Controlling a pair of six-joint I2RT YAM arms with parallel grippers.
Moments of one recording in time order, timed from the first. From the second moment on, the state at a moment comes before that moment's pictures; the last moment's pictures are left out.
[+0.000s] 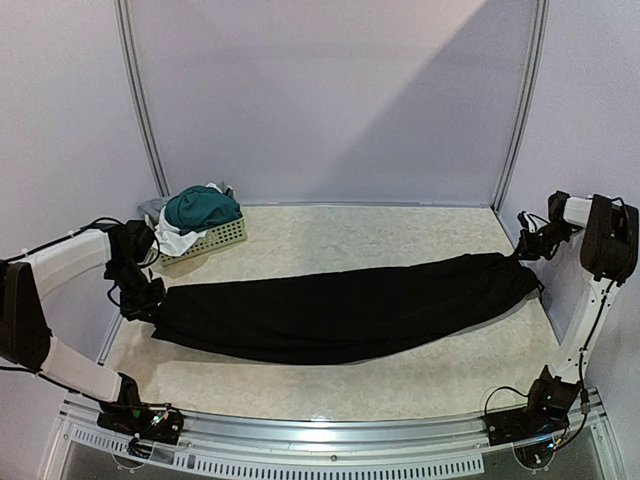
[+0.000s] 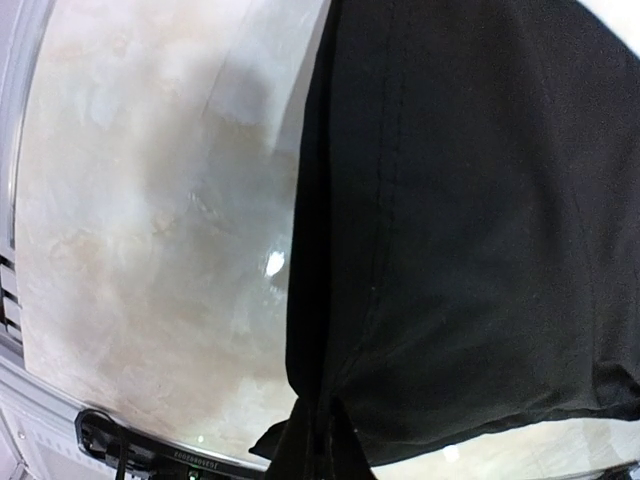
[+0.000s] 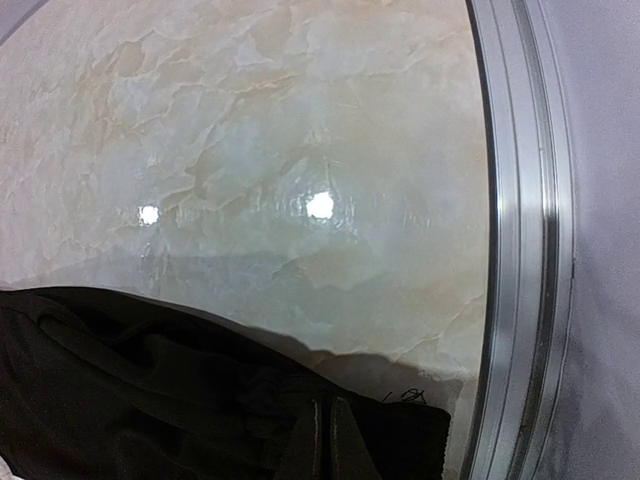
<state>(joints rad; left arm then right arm) -0.04 1.35 0.90 -1.07 0.01 -0.50 -0.38 2.09 1.57 -0.75 -0.40 -0.25</state>
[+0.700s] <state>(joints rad) -0.04 1.36 0.93 -1.23 0.09 -0.40 -0.38 2.09 1.57 -0.75 -0.38 -0.25</state>
